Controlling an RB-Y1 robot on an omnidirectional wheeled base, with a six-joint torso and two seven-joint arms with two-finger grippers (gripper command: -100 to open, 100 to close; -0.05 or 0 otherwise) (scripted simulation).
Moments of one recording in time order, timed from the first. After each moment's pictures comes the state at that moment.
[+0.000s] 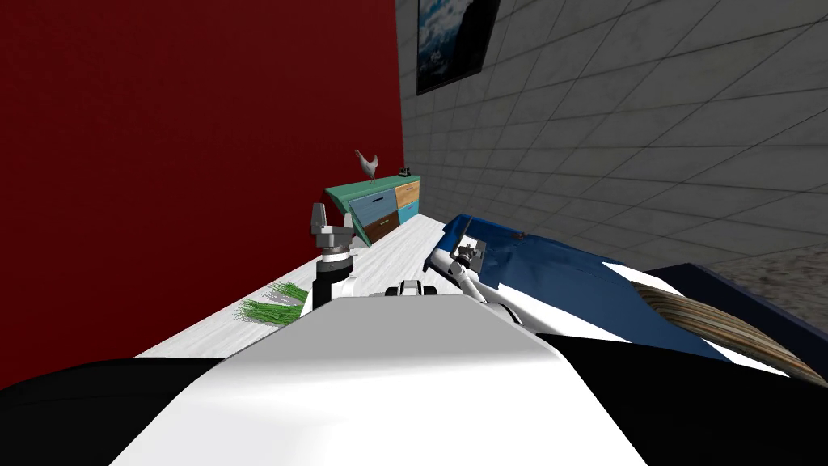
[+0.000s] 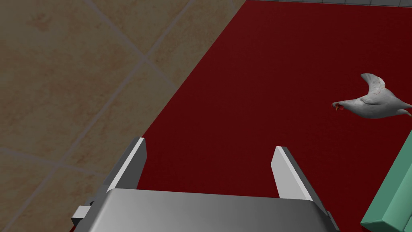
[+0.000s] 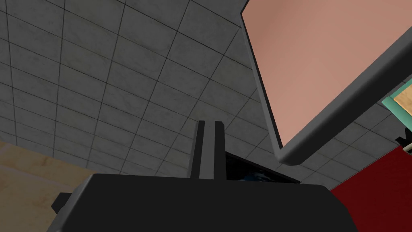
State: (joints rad) left arm 0.47 0.03 -0.06 -2.37 -0.08 -0.43 0.13; right arm -0.19 -0.19 -0.10 -0.87 2.08 0.73 -0.39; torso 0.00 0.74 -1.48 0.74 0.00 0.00
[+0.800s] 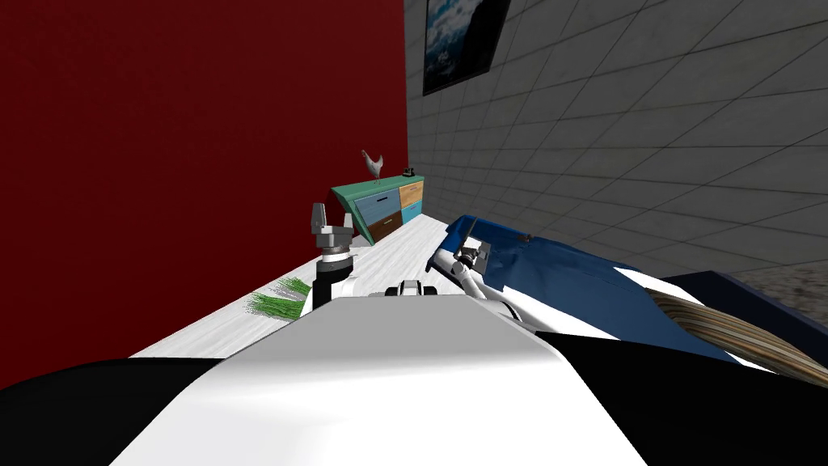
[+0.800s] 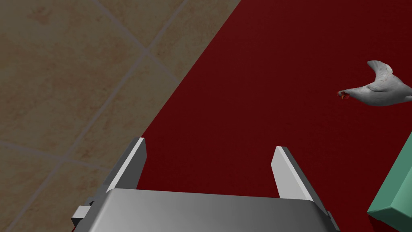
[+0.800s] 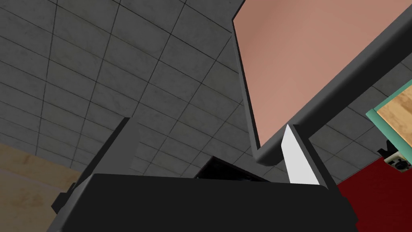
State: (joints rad) left arm 0.47 0.03 -0.06 -2.37 -0.08 -0.43 0.13; right arm -0.23 -0.19 -0.20 -0.78 2.17 0.69 -0.40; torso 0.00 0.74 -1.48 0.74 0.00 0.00
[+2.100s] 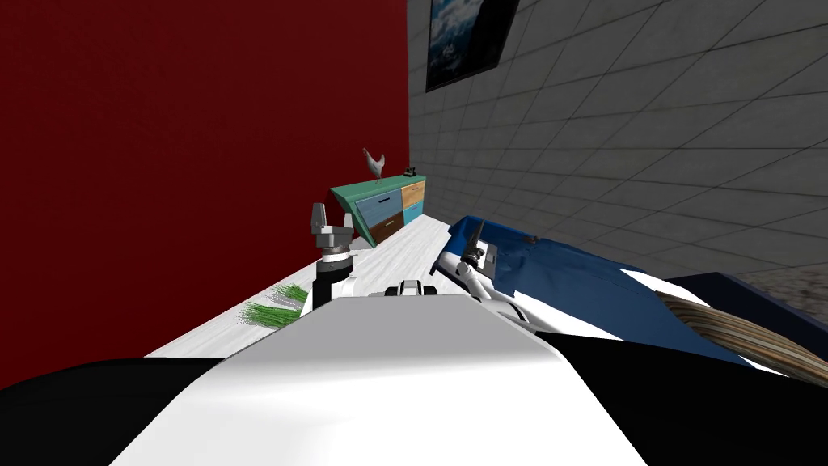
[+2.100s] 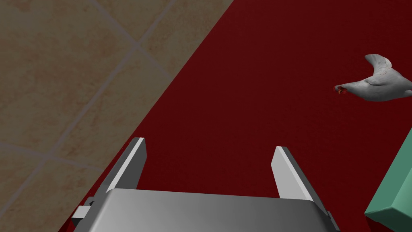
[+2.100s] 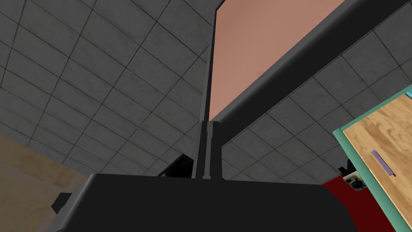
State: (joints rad) left arm 0.47 0.03 -0.06 -2.37 -0.08 -0.43 0.13; right arm -0.23 -0.25 -0.23 -0.77 2.21 0.64 -0.30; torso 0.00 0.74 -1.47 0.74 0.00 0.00
